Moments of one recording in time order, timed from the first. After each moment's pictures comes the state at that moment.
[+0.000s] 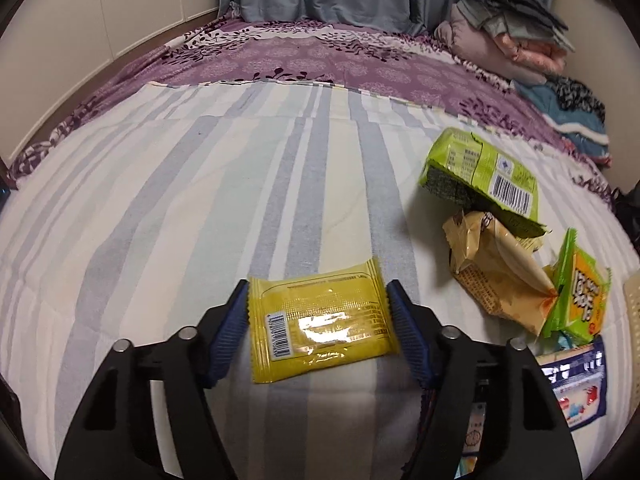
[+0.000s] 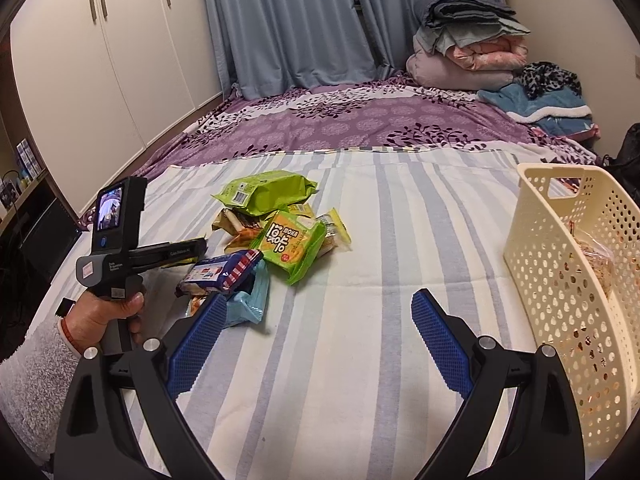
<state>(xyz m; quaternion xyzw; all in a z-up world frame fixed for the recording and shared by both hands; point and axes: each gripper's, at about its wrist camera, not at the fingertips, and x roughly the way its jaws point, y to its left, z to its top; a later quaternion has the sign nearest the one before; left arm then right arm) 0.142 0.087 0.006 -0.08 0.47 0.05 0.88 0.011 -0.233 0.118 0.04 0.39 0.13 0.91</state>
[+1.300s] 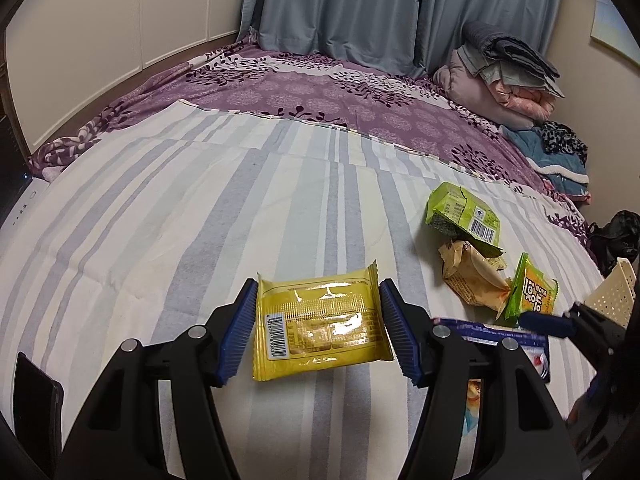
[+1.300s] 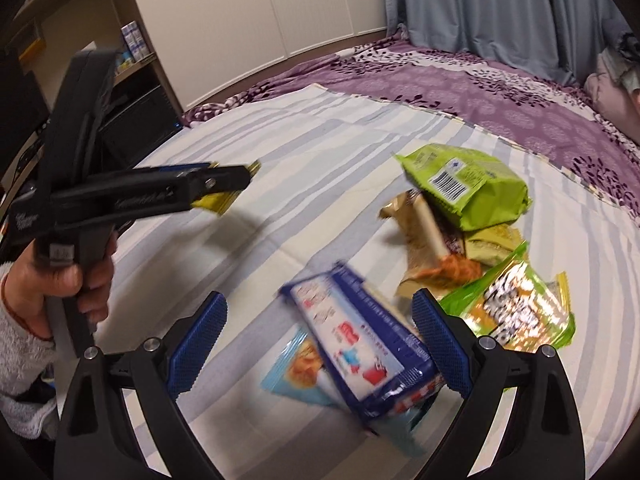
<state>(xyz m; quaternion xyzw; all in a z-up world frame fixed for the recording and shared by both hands) 0.081 0.139 0.060 -0.11 0.41 0.05 0.90 0.081 -0.085 0.067 -0.07 0.43 0.40 0.80</state>
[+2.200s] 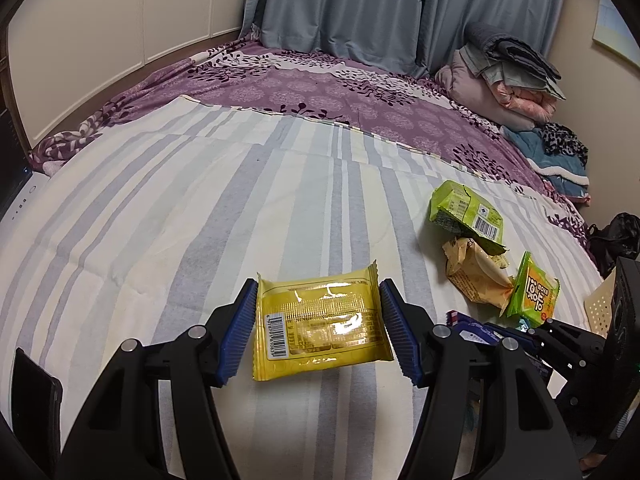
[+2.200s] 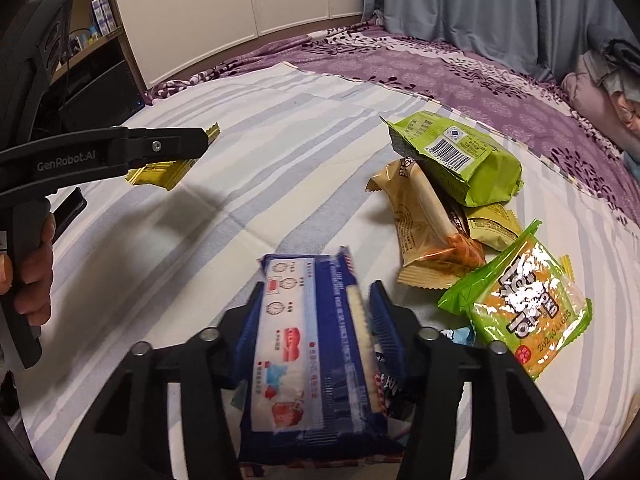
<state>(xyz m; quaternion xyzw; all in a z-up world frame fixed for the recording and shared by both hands) 0.079 0.141 0.058 -0.12 0.42 0.05 0.90 0.088 -0.072 0.042 -0.11 0.44 0.33 0.83</state>
